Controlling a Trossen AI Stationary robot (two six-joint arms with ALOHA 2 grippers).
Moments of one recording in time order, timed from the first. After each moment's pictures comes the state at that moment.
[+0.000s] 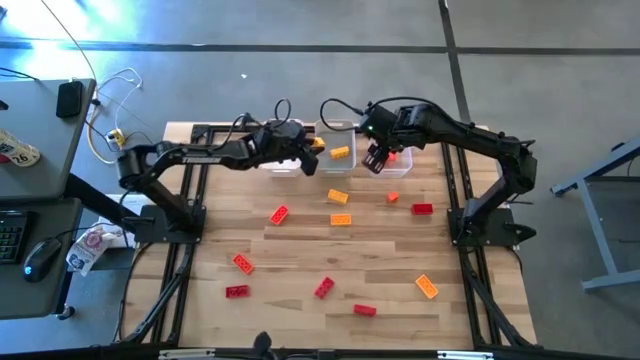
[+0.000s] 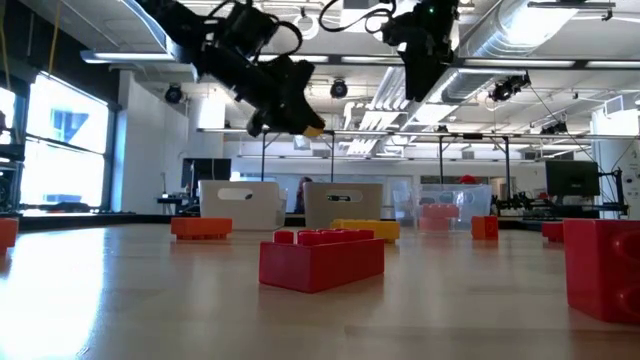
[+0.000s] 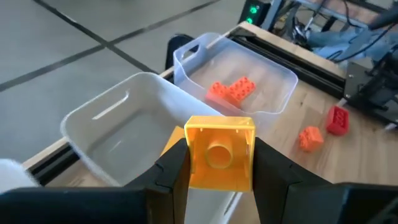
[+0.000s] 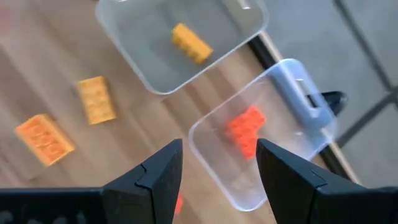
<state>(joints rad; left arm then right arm) 0.55 1.59 0.96 0.18 -0.04 -0.22 -0.35 1.60 1.65 -1.25 0.28 0.18</state>
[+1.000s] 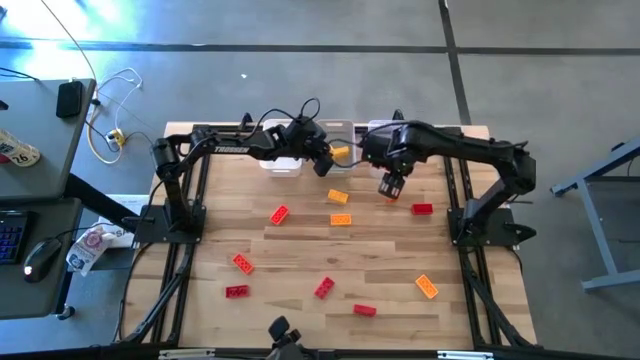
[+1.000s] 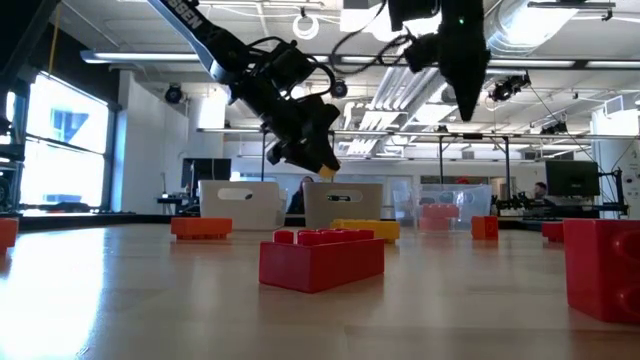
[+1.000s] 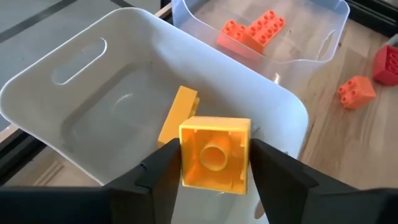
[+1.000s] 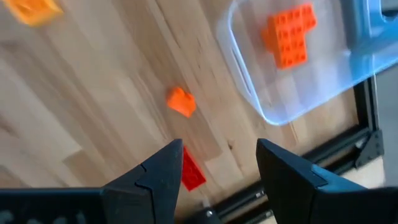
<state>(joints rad) 0.58 1.85 1.19 -0.03 0.02 -0.15 -0.27 1.60 1.50 -1.47 0.20 0.19</state>
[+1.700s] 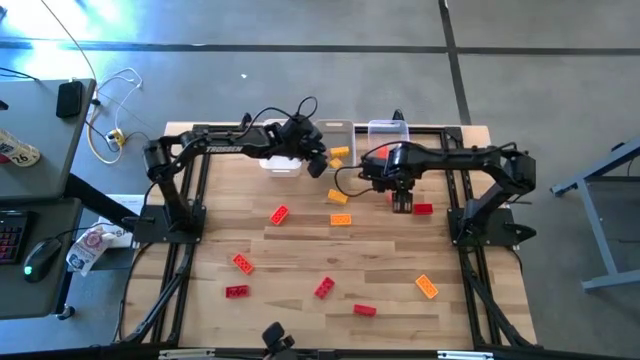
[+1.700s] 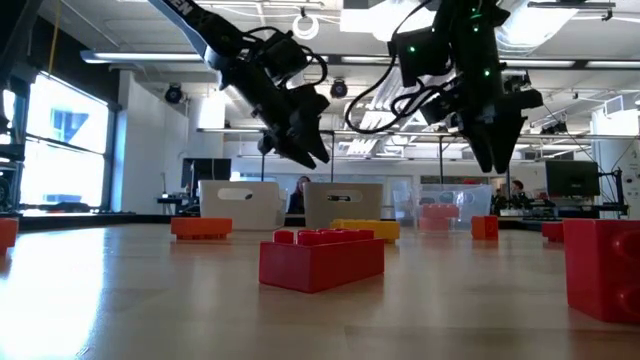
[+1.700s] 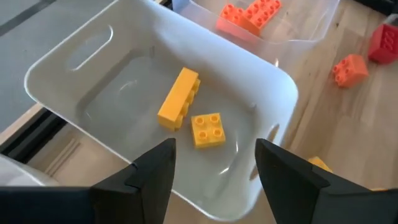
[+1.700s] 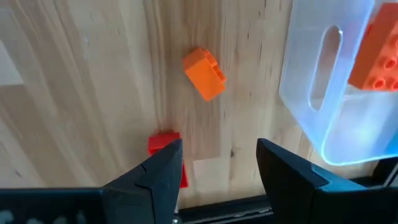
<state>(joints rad) 0.57 1.78 1.20 -0.18 0.02 -0.12 -0.25 1.60 1.17 -1.27 0.18 -0.18</state>
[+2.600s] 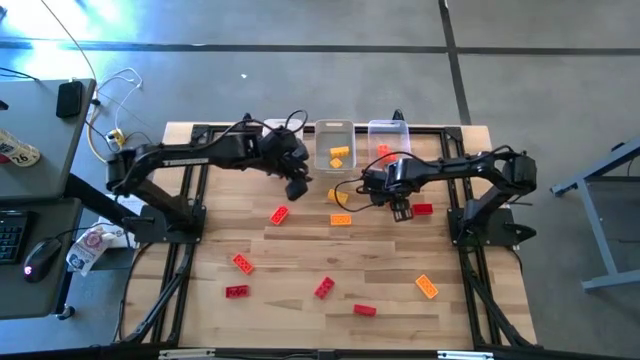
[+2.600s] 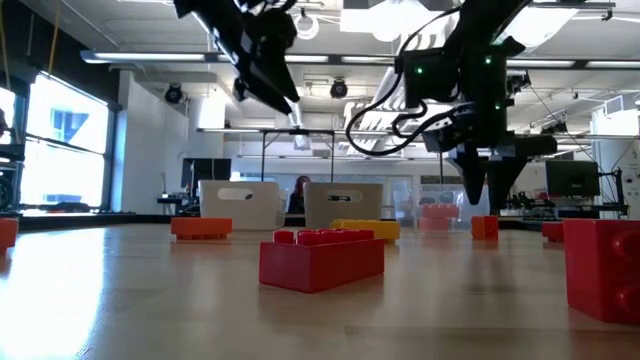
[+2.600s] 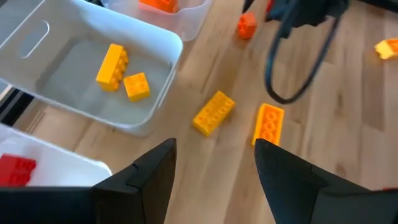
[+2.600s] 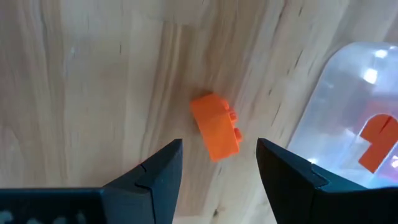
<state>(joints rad) 0.39 1.47 1.20 -0.55 0.02 -0.11 -0.21 1.60 0.98 -0.95 0.23 -0.40</state>
